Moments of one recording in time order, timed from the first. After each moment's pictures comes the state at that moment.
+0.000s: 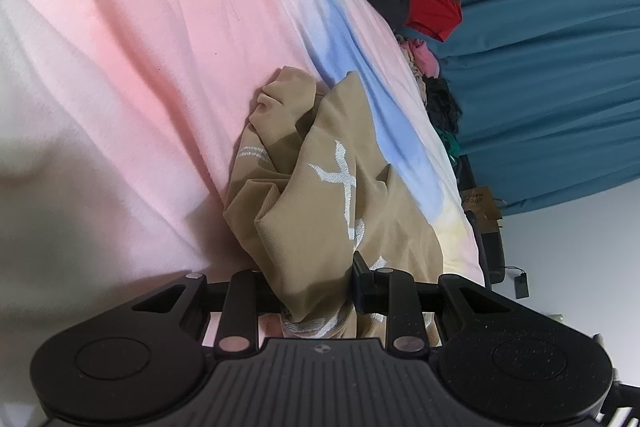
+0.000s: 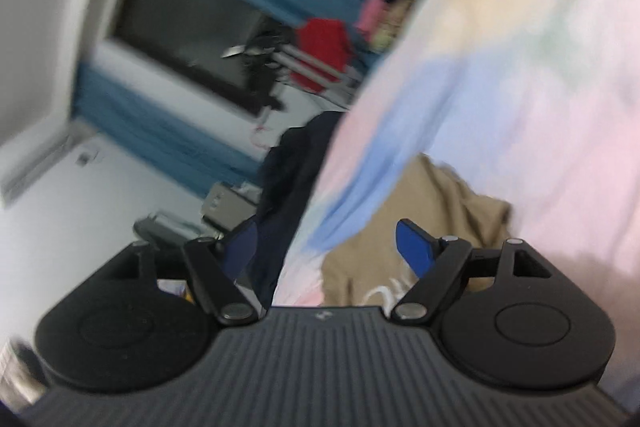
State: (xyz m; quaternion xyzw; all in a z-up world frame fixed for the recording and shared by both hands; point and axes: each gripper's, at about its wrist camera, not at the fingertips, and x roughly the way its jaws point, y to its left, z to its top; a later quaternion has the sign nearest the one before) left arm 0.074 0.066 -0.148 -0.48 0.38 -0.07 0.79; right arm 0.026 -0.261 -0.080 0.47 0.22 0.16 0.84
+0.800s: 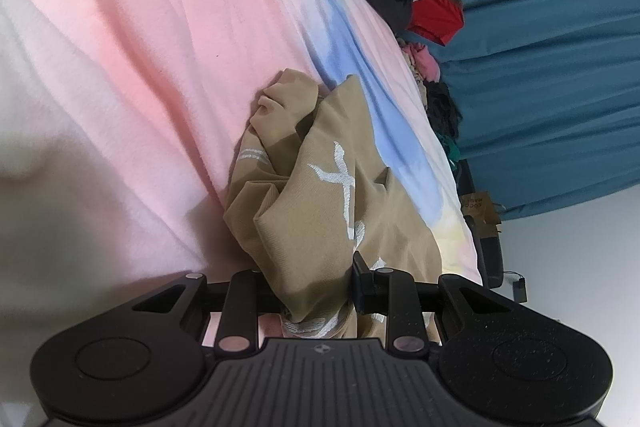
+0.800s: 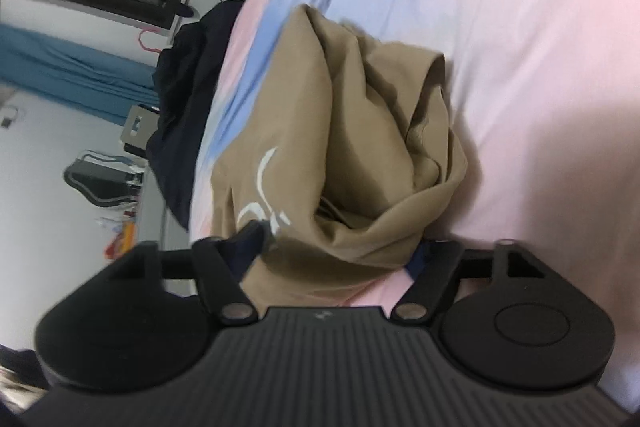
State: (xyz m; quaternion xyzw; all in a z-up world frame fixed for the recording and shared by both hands) left arm 0.073 0.066 -0.145 -0.49 0.37 -0.07 0.79; right arm 0.086 -0.234 -0.165 0.47 0.39 0.10 0.78
